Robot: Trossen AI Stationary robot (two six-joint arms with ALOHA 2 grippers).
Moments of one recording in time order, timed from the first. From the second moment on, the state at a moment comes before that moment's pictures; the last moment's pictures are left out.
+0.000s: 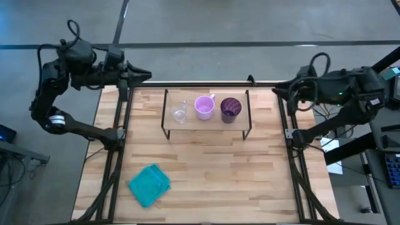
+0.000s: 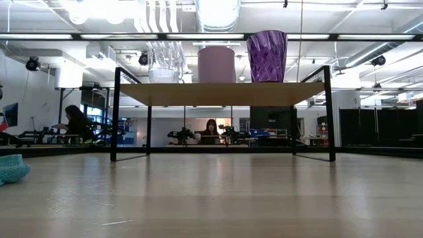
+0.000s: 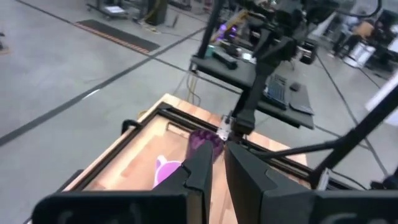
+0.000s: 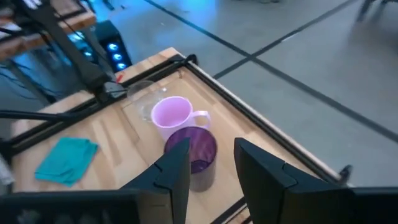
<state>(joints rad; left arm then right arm) 0.29 1.15 1.98 -1.04 0.03 -0.28 0.18 1.12 1.90 -1.38 0.58 0.52</state>
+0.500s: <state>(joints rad) 0.29 0.88 1.69 -0.97 0.02 -0.33 0.18 0.74 1.35 -1.00 0.44 0.48</state>
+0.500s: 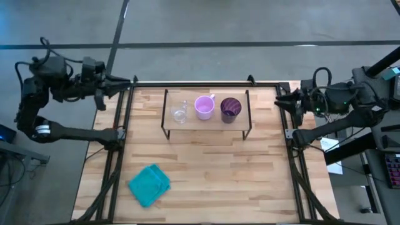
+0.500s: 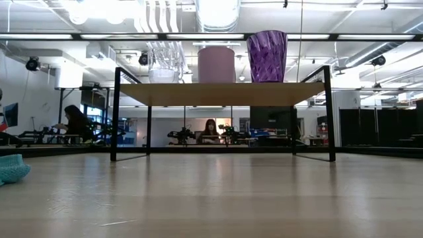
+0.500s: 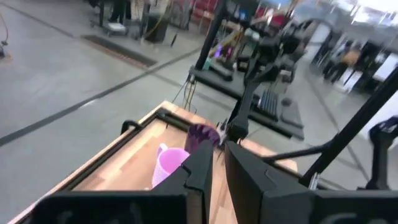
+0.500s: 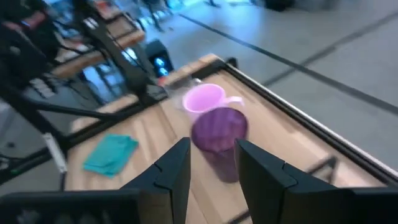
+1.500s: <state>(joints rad) 0.29 0.04 0.44 -0.13 0.32 -0.31 0.18 0.47 0.50 0.02 0.04 0.21</state>
